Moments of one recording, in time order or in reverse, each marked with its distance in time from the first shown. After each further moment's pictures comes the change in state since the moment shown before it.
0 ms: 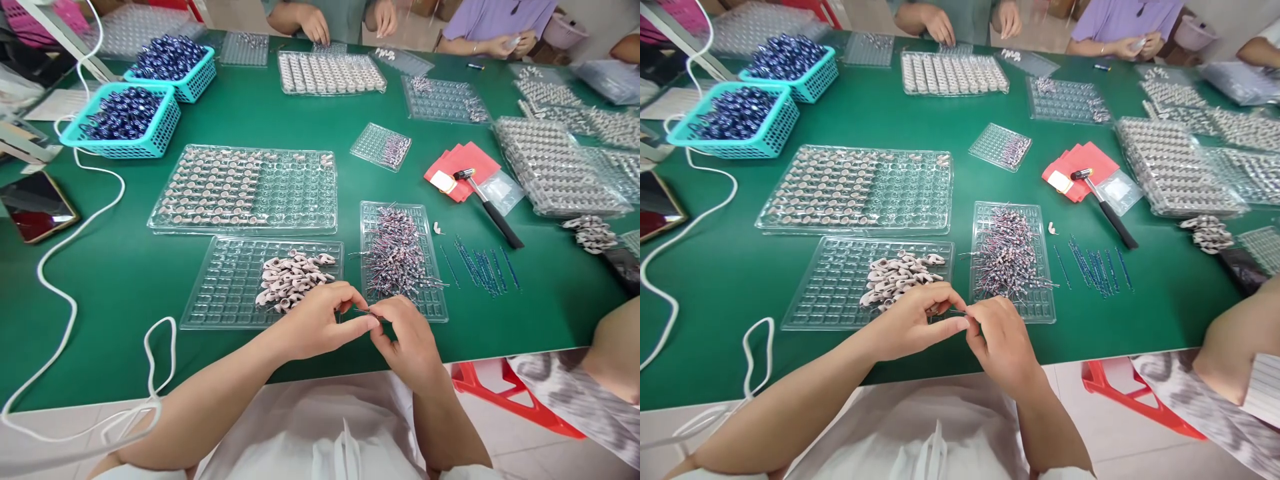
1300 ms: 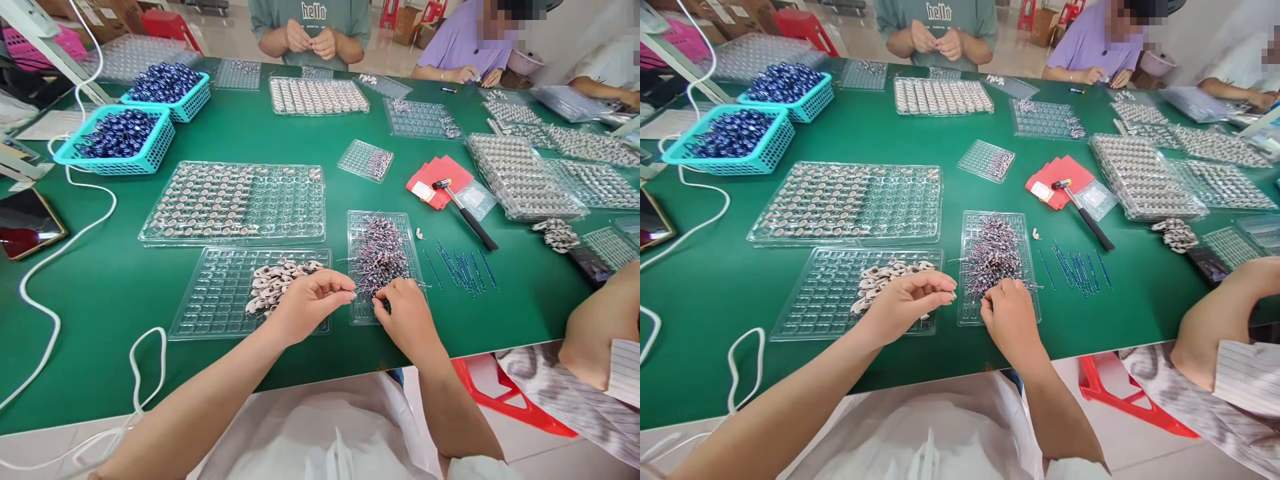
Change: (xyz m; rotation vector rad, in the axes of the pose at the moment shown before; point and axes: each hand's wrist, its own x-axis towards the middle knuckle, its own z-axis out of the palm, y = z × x) left_hand 0.013 -0.009 0.007 -0.508 0.232 -0.061; right_hand 0.009 0.041 -0.008 -0.473 -0.148 0.216
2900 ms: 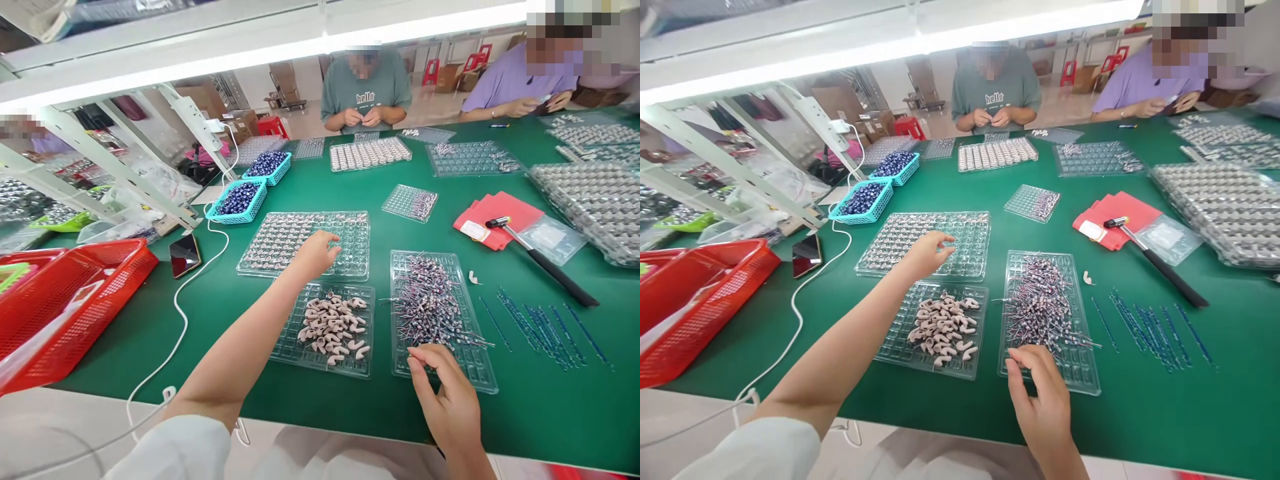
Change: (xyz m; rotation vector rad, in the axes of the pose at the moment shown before) left_hand 0.092 0.047 -0.118 1.119 0.343 0.002; right_hand -0.025 -0.029 0.017 0.639 0.401 0.006
